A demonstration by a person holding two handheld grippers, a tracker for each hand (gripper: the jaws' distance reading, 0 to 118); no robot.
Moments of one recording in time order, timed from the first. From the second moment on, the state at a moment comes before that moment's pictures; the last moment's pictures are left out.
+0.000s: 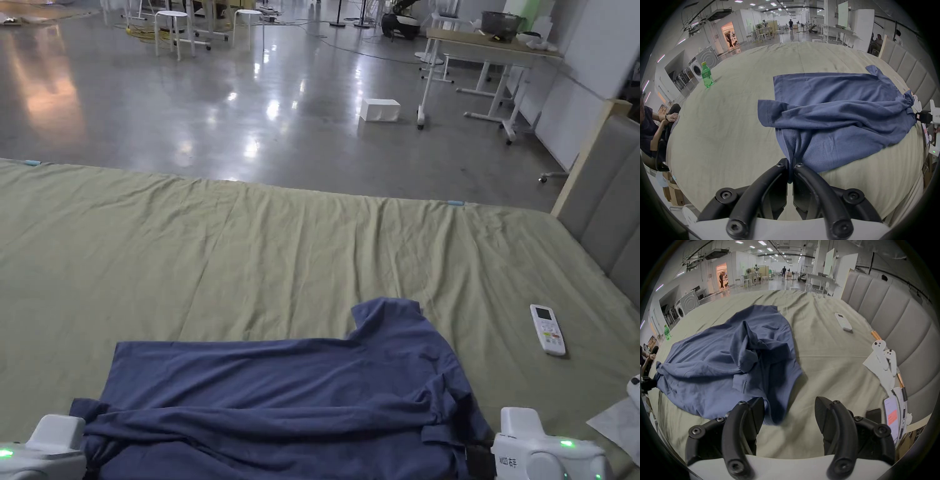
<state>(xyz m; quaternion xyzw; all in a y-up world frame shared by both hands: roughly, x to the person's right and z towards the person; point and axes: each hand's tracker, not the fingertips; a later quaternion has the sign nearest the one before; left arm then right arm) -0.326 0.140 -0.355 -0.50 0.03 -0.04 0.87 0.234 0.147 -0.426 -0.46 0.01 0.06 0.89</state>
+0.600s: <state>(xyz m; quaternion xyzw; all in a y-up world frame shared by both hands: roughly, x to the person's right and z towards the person) -0.318 0.134 -0.352 -0.49 0.03 -0.04 0.87 0.222 0.114 -0.438 -0.48 0.01 0.08 0.88</state>
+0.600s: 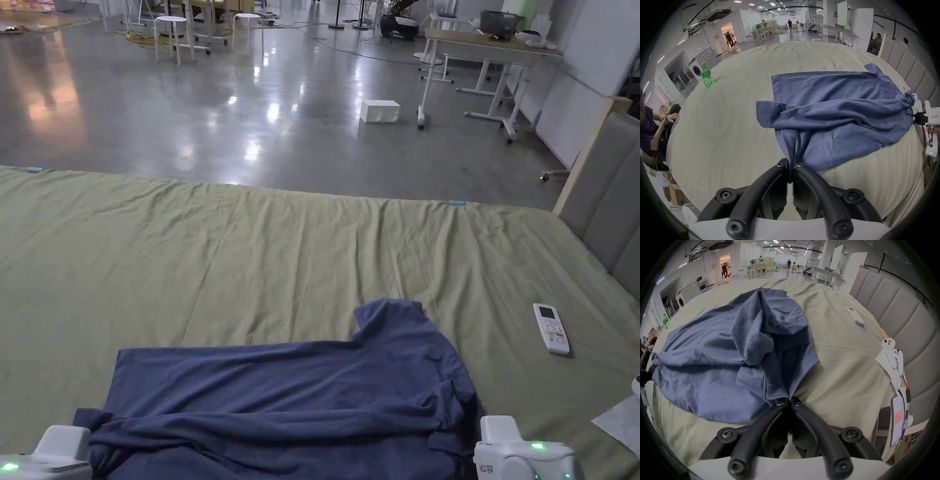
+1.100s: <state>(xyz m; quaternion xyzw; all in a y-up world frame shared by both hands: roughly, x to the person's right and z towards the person) -0.325 0.169 -0.351 -0.46 0.02 -0.02 0.89 0.221 0.196 -0.416 -0.41 0.04 0.06 0.91</state>
